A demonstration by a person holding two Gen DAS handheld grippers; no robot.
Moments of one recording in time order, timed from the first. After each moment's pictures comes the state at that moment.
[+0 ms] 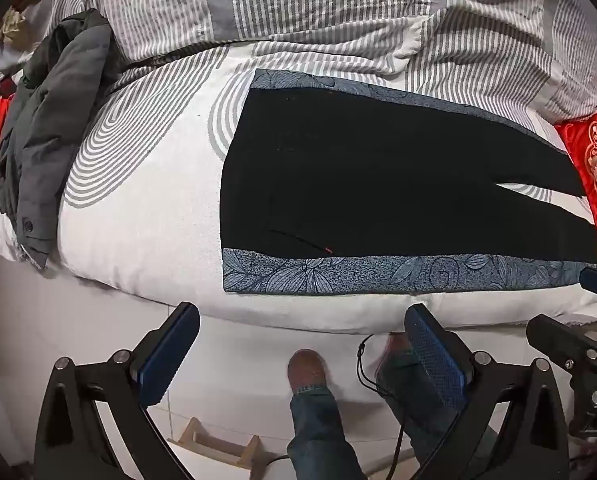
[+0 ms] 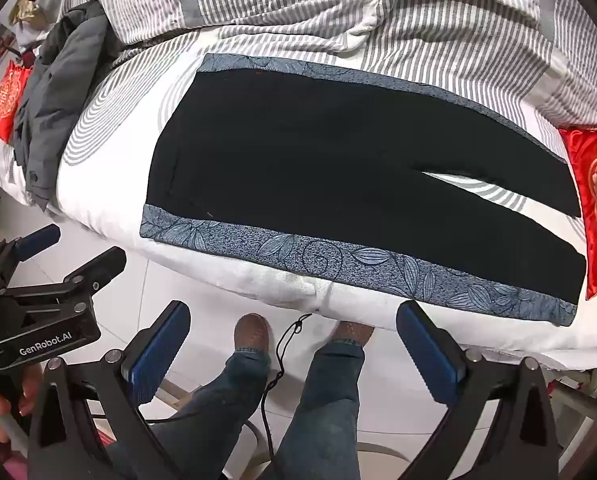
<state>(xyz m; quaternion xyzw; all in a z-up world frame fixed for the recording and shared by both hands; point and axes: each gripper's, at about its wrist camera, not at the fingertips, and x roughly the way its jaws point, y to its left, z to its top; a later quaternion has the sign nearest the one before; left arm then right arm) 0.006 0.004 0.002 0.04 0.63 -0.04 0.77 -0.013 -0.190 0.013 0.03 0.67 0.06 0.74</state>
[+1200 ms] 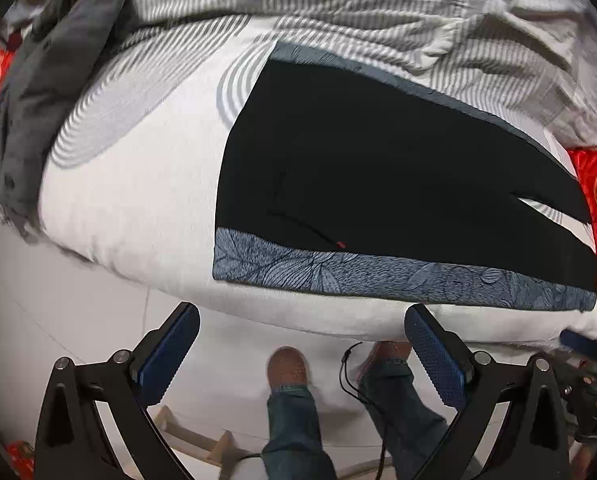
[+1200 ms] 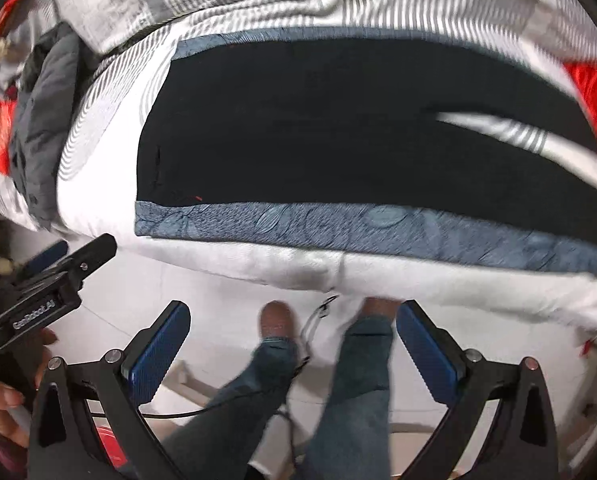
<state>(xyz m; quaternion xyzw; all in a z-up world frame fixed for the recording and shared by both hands) 0.008 0.027 -0.050 -0.03 0.65 -0.02 0.76 -0.029 -0.214 -0.048 0.15 0.69 0.05 0.71</state>
